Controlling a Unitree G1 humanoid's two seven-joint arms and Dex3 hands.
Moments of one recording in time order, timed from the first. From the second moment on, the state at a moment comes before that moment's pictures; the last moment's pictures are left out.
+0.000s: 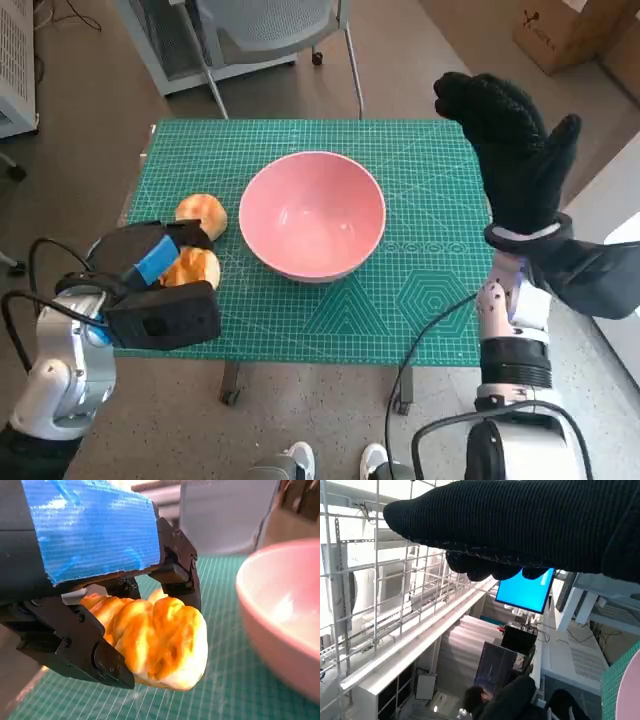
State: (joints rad) left arm -0.29 0.74 -0.13 -0.26 0.70 0.38 -0.48; right arm -0.82 -0.11 -0.26 0.70 0.40 -0.68 0.66
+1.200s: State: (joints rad) left arm -0.86 0.52 -0.31 -0.05 0.72 0.22 -0.49; right arm -0.78 -0.11 -0.26 0.66 0.40 -0.68 0.67
